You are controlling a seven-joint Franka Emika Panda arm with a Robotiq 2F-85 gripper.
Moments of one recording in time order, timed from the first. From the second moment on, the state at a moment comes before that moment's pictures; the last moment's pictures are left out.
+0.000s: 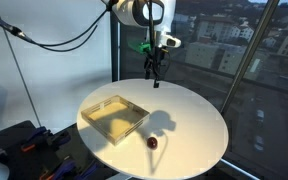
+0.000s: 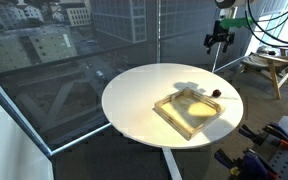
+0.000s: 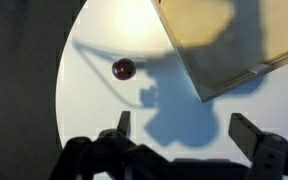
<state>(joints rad) -0.17 0.24 -0.17 -1.88 0.02 2.06 0.19</state>
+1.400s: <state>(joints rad) -0.20 0.31 -0.21 -1.88 0.05 2.17 0.20</state>
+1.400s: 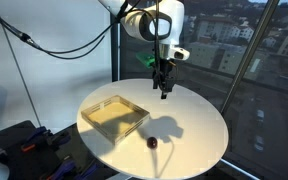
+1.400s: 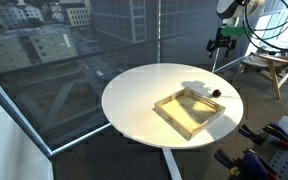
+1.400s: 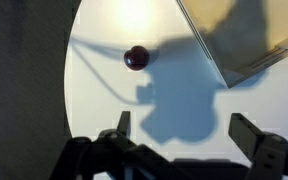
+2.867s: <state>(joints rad) -0.21 0.38 -0.21 -1.88 0.05 2.23 0.20</state>
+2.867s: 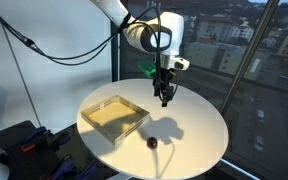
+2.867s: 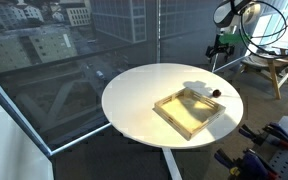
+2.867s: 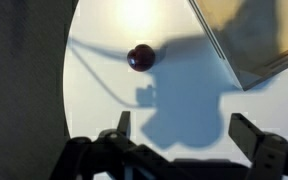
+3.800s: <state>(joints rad) -0.22 0.46 -0.23 -1.88 0.05 2.23 0.20</state>
